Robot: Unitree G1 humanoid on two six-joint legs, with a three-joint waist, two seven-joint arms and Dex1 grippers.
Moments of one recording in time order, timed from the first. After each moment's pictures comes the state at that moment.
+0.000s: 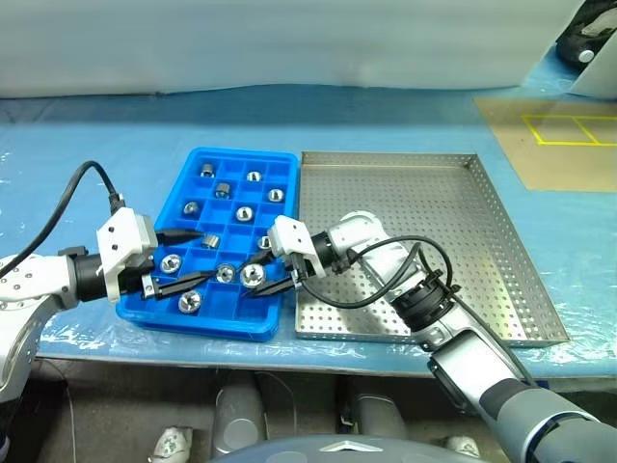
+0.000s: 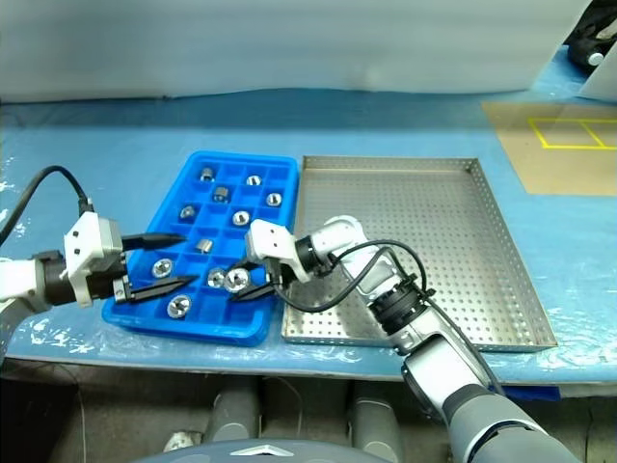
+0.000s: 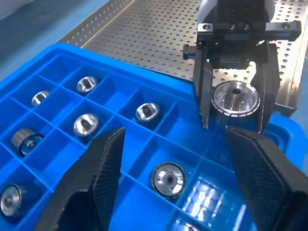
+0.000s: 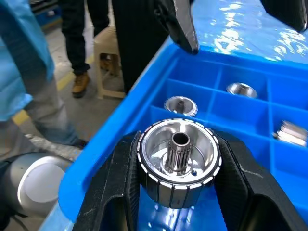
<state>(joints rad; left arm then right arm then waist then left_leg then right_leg) 0.07 0.89 0.36 -0.49 -0.53 0.44 -1.07 -0.73 -0.18 0.50 0.21 0.14 0.23 1.31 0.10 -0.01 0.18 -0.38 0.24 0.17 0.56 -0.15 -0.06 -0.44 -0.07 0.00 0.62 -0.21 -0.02</state>
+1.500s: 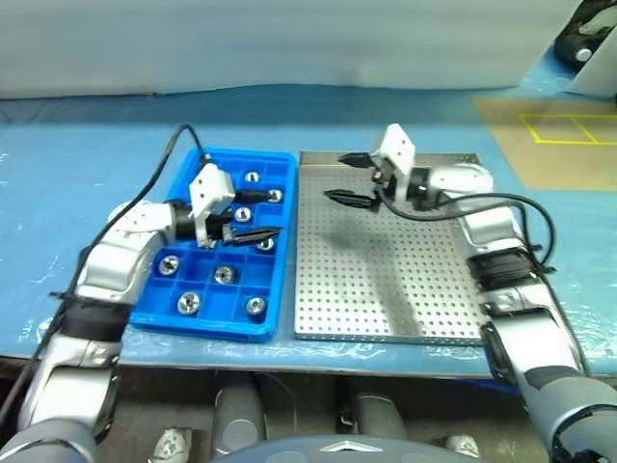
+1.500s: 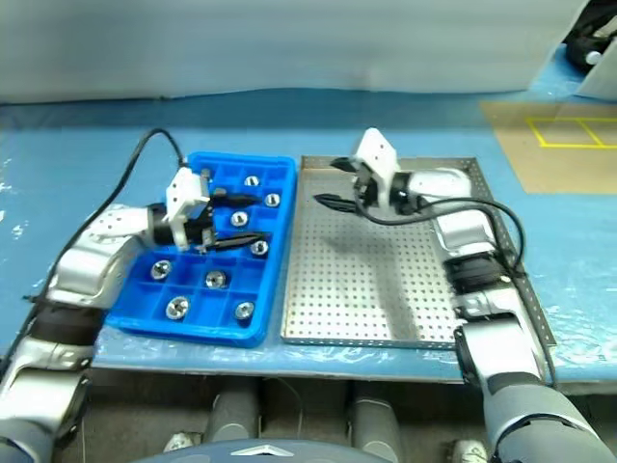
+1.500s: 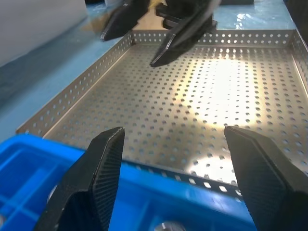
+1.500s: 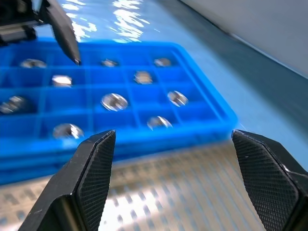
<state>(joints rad) -0.58 0.56 -0.09 0.11 -0.37 0.19 -1.14 -0.75 -0.52 0.07 0.22 0.16 0.32 1.02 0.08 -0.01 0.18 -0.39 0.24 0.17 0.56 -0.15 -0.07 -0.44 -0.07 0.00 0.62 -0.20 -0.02</state>
